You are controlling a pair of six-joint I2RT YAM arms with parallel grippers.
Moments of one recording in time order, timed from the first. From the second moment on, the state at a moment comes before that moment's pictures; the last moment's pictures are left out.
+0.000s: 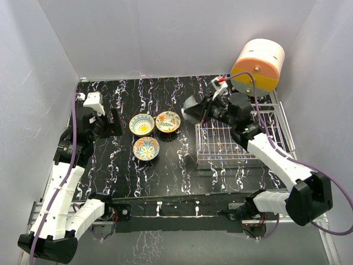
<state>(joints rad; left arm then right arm) -0.19 0.87 1.07 -0.71 -0.08 -0.19 0.44 1.23 0.96 0.20 -0.53 0.53</state>
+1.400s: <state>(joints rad) -0.19 0.88 1.07 -0.73 -0.09 -0.18 -0.06 1.71 0.51 1.32 -0.81 1.44</state>
